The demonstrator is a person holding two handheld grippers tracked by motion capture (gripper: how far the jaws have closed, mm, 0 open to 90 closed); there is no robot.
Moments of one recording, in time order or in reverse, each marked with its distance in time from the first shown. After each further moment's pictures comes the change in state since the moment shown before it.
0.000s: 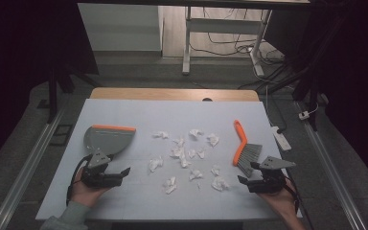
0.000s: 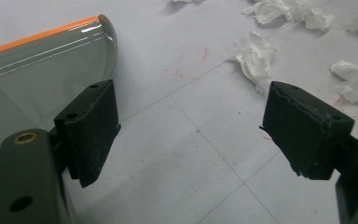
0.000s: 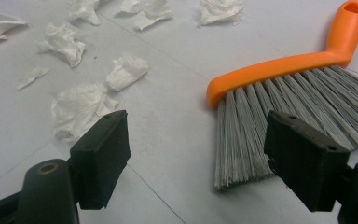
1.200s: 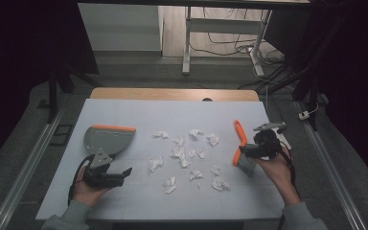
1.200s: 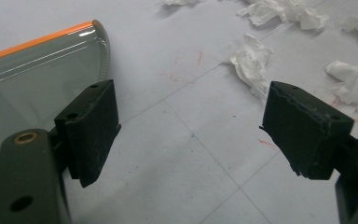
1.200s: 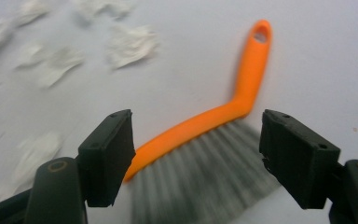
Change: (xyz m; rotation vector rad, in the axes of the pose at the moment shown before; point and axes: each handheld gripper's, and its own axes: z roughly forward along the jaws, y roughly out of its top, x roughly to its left) left arm -0.004 0.003 0.003 0.001 -0.010 0.025; right arm -0.050 0.092 0.028 0.229 -0.184 0.145
